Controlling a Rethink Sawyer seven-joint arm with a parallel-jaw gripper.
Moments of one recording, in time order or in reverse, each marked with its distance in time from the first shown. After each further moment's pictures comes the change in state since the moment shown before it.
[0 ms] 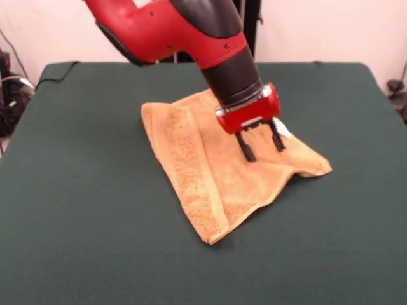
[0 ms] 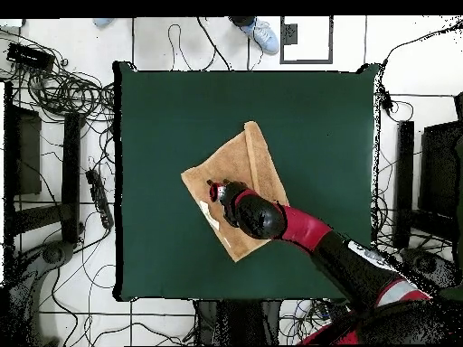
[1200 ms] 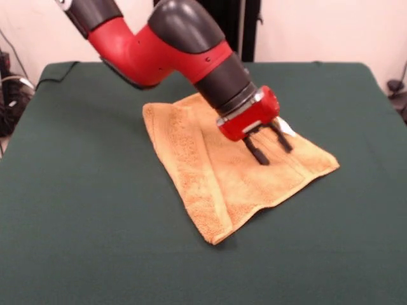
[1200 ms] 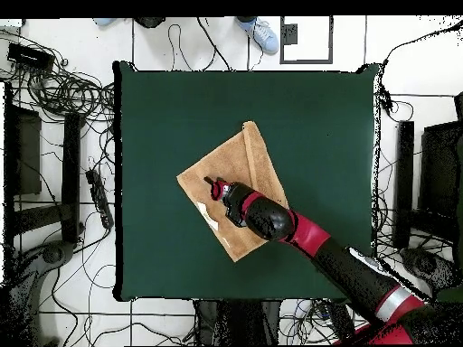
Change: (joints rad) arm -0.249 0.264 0.238 -0.018 -0.084 0.031 0.000
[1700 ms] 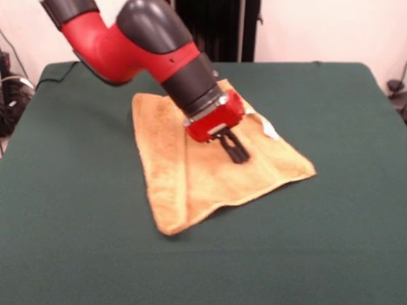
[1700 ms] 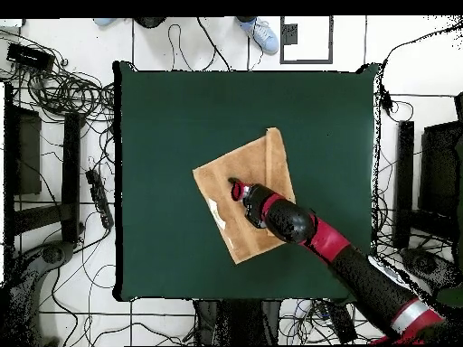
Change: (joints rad) arm -0.078 0.000 -0.017 -0.021 -0.019 0.042 0.000
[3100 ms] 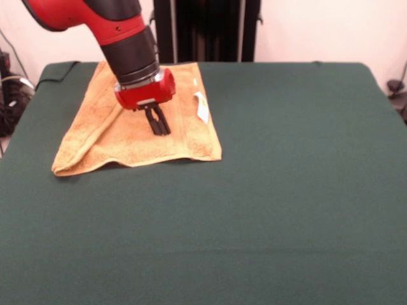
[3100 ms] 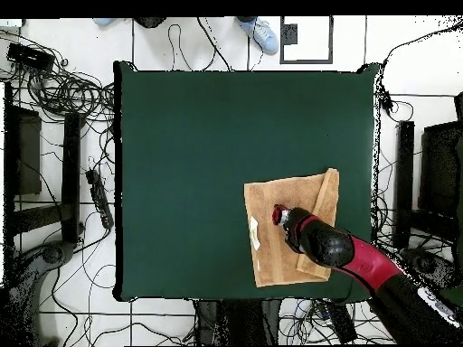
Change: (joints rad) arm 0.040 -0.295 -0.267 0.066 -0.001 0.042 0.000
